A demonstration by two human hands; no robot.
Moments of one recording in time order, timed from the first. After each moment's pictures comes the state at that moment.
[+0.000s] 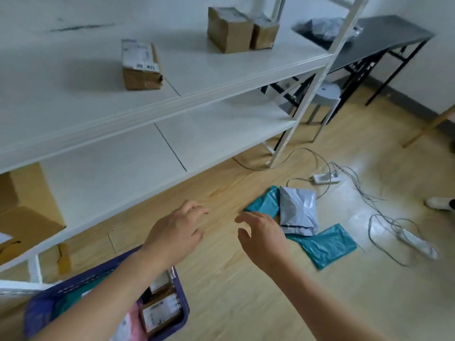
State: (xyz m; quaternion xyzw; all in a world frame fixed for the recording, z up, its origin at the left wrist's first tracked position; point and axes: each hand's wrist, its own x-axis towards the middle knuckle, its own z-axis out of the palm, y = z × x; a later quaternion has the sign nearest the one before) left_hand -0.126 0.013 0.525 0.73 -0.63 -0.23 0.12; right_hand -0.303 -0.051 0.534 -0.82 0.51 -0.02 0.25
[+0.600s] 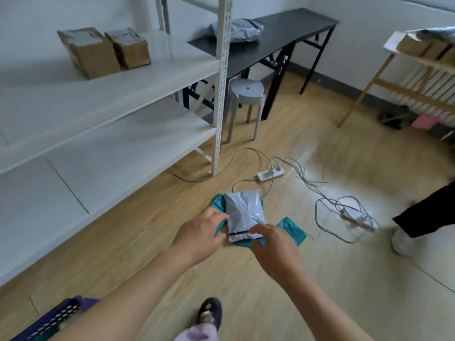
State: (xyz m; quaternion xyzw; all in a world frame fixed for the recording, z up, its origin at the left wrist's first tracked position) left_hand -0.406 -0.186 0.541 0.63 -0.72 -0.27 0.07; right_hand -0.580 -0.179 0.554 -0.71 0.66 -0.05 0.24
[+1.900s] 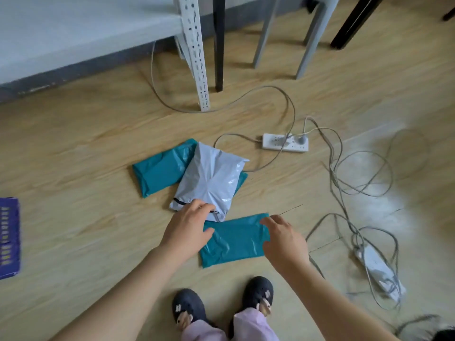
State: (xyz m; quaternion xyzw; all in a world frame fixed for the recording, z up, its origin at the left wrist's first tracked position) left_hand -0.713 -0.491 0.242 0.81 -0.48 -0.34 0.04; right_hand -0.896 -0.587 0.240 -0.80 0.49 0.21 0.27
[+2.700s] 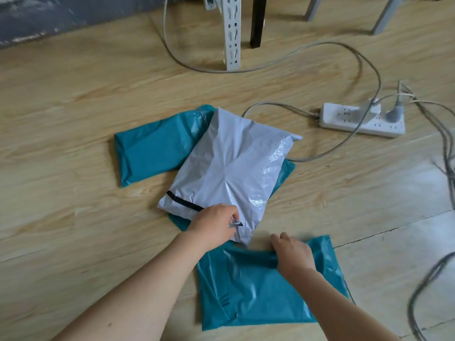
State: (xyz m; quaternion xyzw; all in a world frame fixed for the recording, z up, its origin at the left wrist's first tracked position) left_hand -0.698 -0.505 -0.137 0.80 -0.44 -0.39 0.02; right_hand -0.874 -0.583 -0.187 -0.86 0.35 0.34 0.16
